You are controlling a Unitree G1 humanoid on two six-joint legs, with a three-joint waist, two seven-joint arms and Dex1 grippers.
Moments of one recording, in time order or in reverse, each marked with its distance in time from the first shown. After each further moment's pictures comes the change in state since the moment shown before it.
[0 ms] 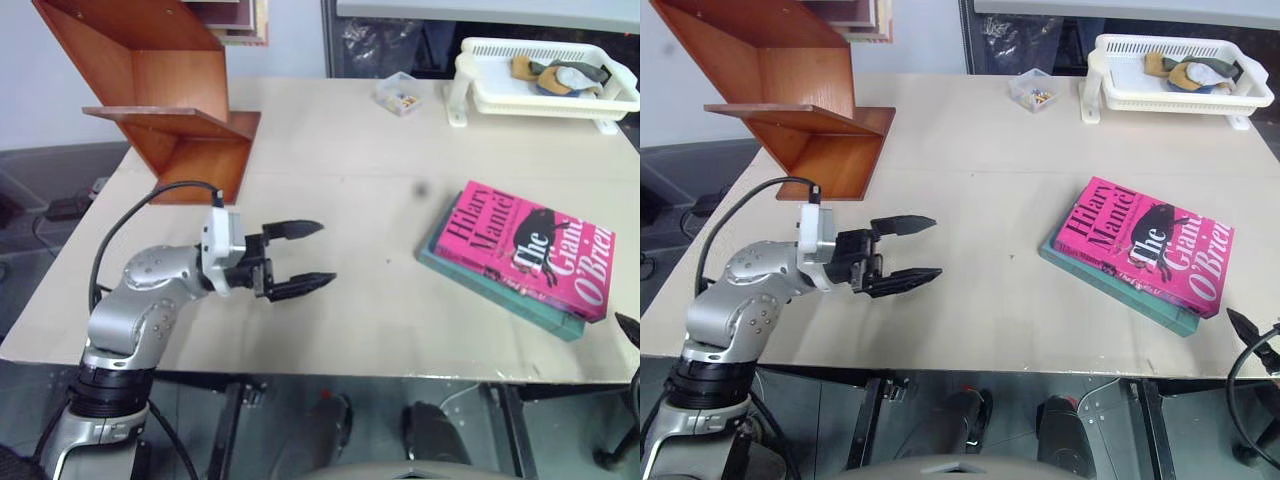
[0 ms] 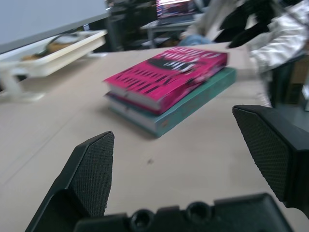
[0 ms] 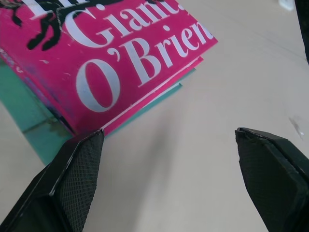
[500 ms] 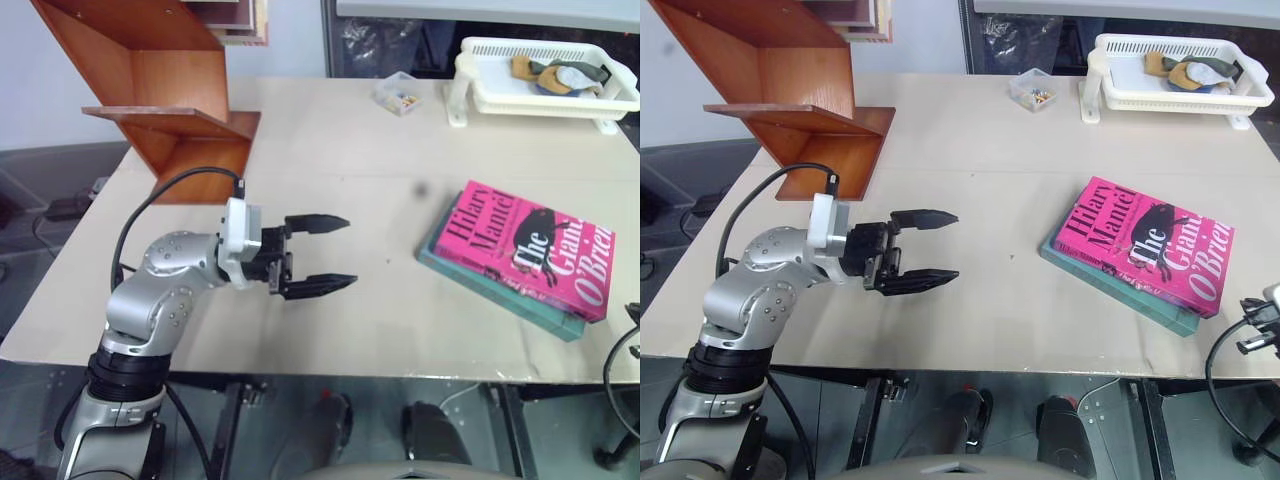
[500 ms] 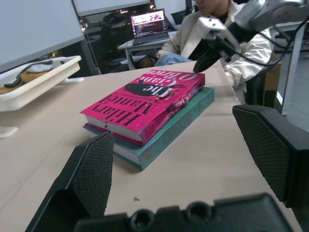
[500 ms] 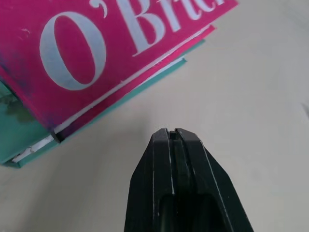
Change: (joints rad) left arm -0.065 -0.021 -0.039 -0.017 -0.019 0.025 -0.030; right arm -0.104 -0.035 0.173 0.075 -0.119 0.011 -0.059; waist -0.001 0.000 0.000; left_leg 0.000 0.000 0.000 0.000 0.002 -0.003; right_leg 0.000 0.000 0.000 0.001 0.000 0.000
